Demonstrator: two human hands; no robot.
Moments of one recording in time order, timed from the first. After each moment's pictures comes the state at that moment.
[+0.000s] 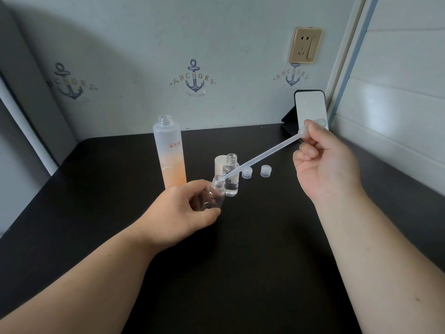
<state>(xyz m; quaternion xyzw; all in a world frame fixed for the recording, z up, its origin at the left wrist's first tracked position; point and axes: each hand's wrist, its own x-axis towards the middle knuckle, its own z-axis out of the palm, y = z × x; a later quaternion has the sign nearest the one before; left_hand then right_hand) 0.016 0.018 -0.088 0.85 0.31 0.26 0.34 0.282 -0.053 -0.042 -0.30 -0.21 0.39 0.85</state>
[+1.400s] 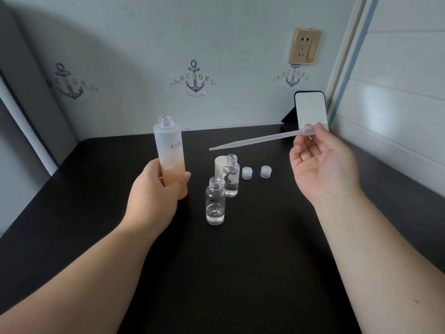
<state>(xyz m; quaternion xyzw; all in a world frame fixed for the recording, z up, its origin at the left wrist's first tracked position) 0.016 0.044 -0.095 0.67 0.52 0.44 0.30 0.280 -0.055 -0.043 -0.28 -0.17 0.41 0.85</state>
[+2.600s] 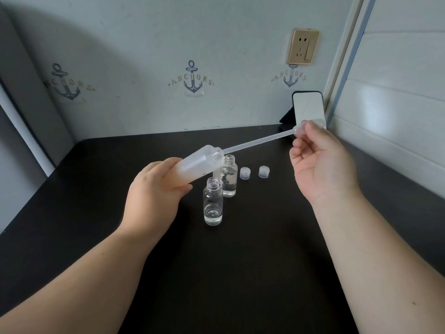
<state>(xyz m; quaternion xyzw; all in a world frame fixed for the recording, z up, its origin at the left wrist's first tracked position) 0.014 0.035 -0.090 0.76 0.46 0.43 0.17 0.279 -0.056 -0.042 -0.33 -0.24 0.35 0.84</state>
